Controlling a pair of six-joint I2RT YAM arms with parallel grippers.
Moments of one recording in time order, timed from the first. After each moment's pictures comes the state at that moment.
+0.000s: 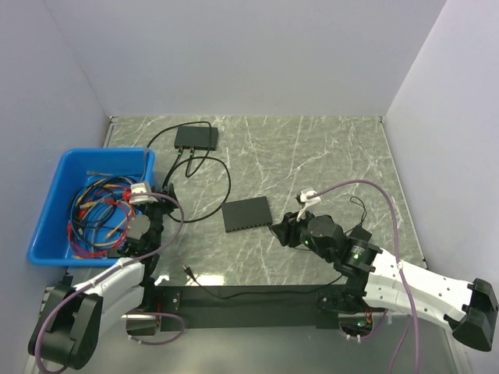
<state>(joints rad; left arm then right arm) -0.27 0.93 0.06 0.97 -0.36 -0.25 1.00 0.71 0.45 -0.13 0.30 0.48</state>
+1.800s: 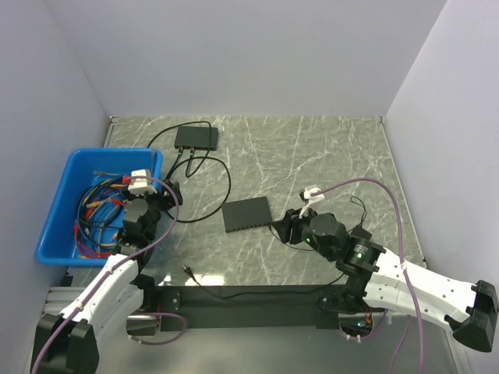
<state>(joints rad) -0.23 0.76 0.25 0.40 -0.23 -0.28 1.00 0.71 0.50 -0.17 0.33 0.49</state>
